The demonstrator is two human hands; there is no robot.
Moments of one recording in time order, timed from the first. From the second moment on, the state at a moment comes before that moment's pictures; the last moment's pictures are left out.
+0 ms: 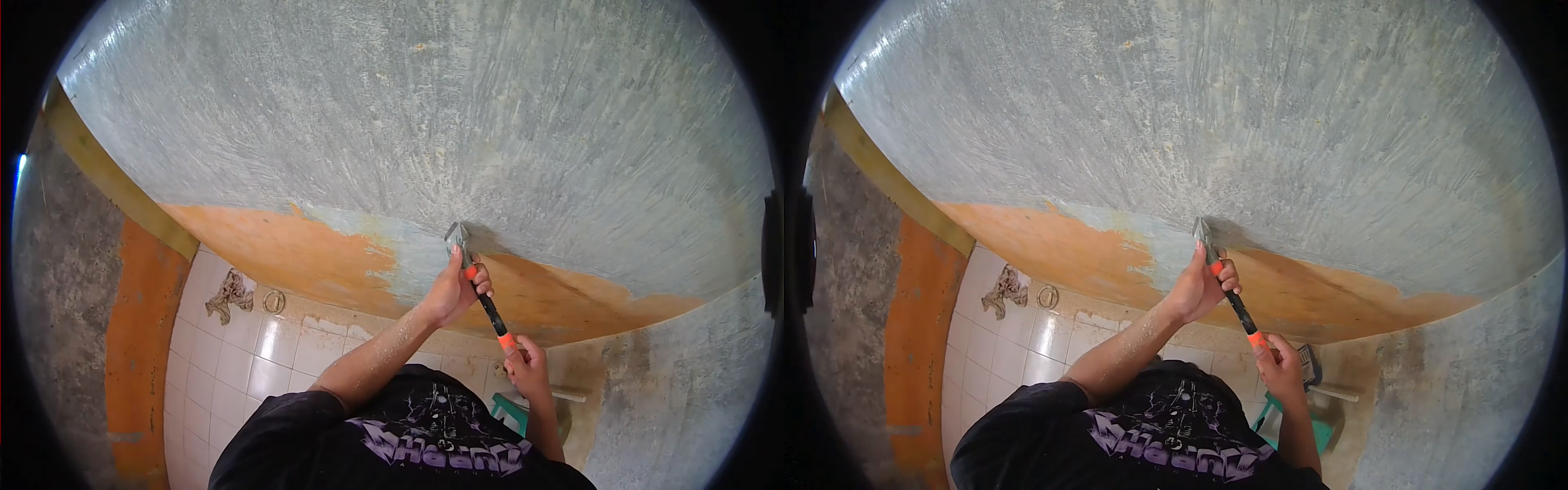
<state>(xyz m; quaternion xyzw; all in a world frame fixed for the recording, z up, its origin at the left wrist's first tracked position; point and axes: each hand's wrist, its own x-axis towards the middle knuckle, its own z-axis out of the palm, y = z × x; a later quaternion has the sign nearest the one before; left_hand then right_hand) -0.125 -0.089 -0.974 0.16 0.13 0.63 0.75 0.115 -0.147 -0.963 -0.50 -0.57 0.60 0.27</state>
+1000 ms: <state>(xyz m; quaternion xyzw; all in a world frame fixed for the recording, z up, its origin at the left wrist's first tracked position) -0.149 -0.096 -0.971 0.12 0.18 0.72 0.66 0.074 -0.142 -0.975 -0.47 -0.61 0.58 0.27</state>
